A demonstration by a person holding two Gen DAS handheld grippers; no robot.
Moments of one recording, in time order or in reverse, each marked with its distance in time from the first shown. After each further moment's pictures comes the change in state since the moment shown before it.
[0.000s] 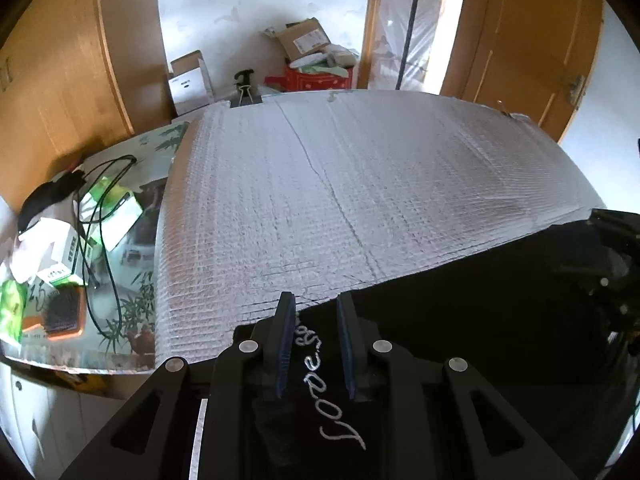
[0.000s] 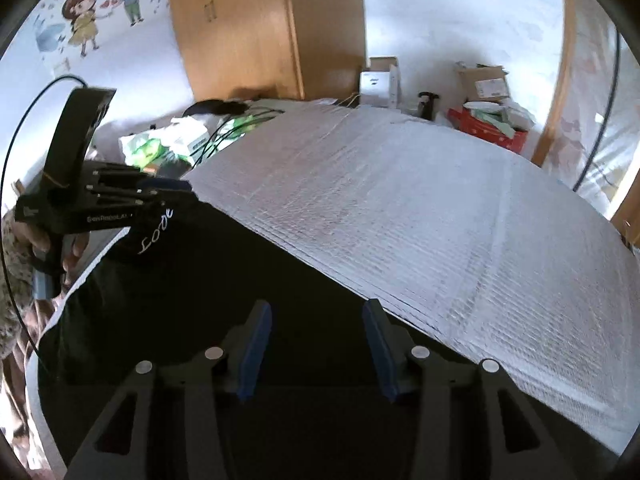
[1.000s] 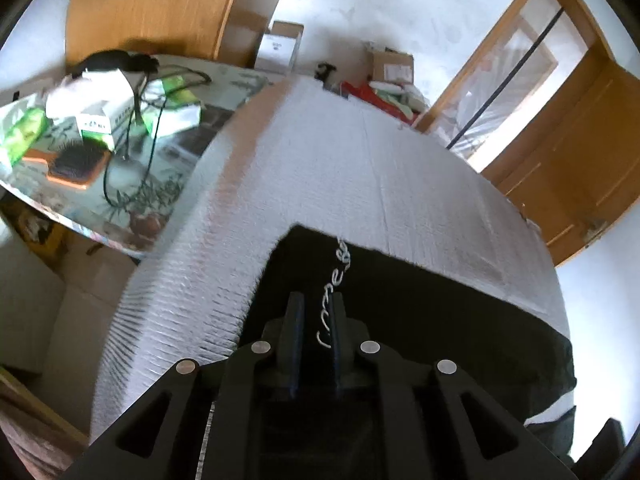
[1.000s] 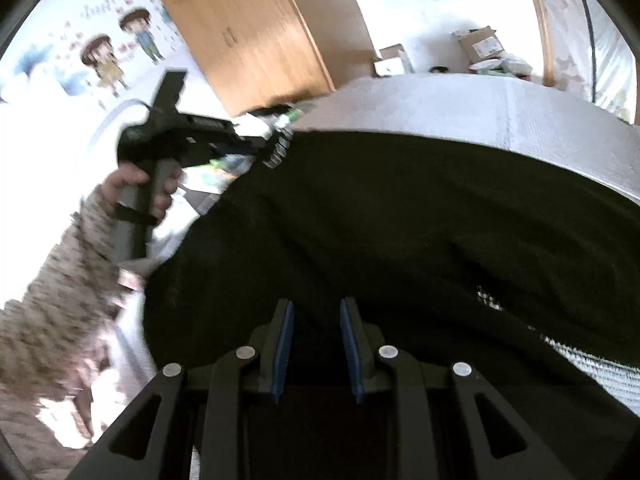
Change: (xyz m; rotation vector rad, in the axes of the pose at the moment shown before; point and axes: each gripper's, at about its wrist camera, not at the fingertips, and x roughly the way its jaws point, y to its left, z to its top) left arm -0.050 0.034 -0.055 -0.509 -0.081 -0.042; right arm -0.094 0.066 -0.133 0.205 -0.082 0.233
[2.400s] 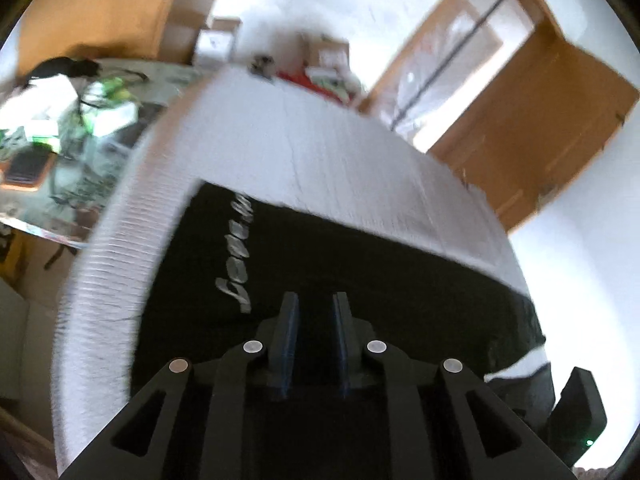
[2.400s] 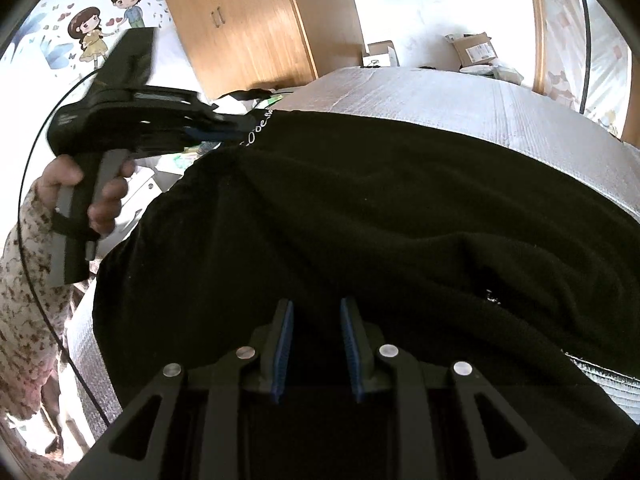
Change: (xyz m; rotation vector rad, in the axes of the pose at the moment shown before) left arm 0.004 -0.044 -0.038 0.118 0.092 -0.196; right arm 0.043 0.017 -0.010 -0.051 0.045 -0.168
